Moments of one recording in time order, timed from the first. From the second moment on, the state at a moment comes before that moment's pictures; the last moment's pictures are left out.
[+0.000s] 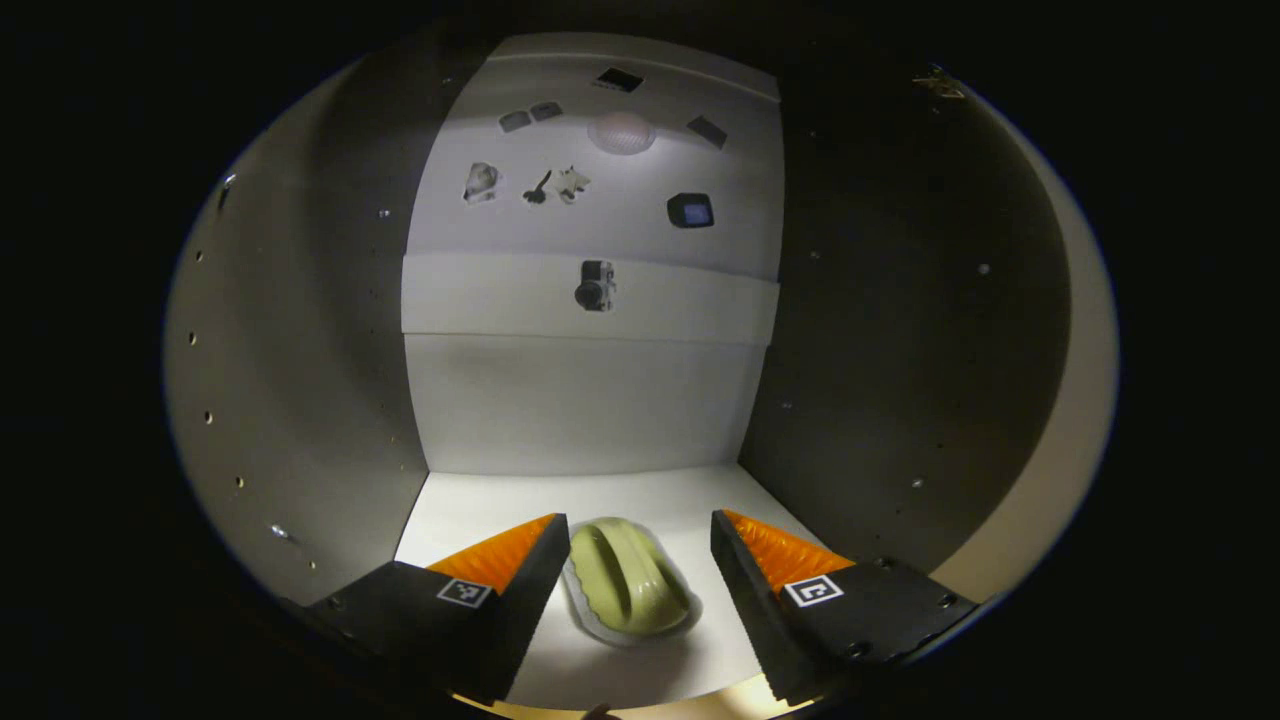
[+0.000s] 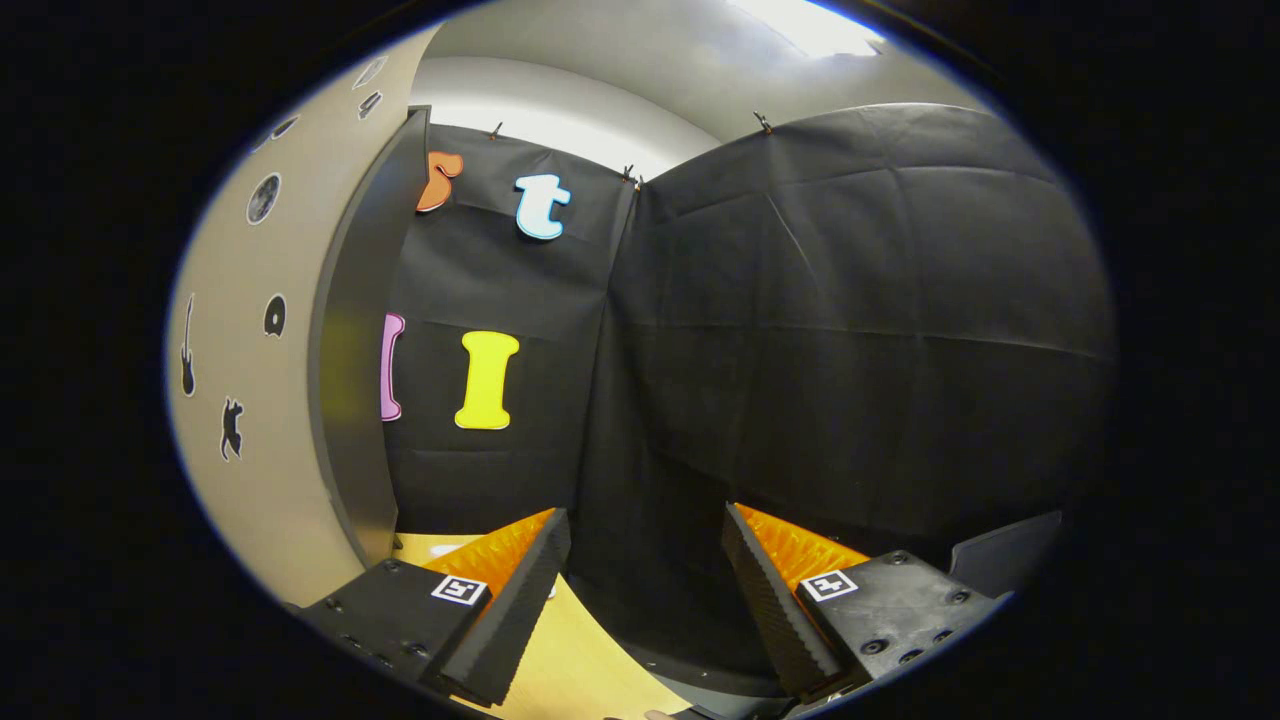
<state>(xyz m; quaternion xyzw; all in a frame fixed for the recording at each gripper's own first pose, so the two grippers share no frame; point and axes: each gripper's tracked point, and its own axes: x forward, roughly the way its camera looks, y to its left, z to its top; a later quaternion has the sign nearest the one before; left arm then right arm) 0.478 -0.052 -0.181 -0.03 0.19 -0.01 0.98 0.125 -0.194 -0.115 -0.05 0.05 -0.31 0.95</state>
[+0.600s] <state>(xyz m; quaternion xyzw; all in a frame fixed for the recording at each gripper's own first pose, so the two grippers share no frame) 0.499 -0.048 -0.222 -0.03 0.28 0.02 0.96 0.126 -0.192 -0.124 -0.04 0.06 -0.30 0.95</state>
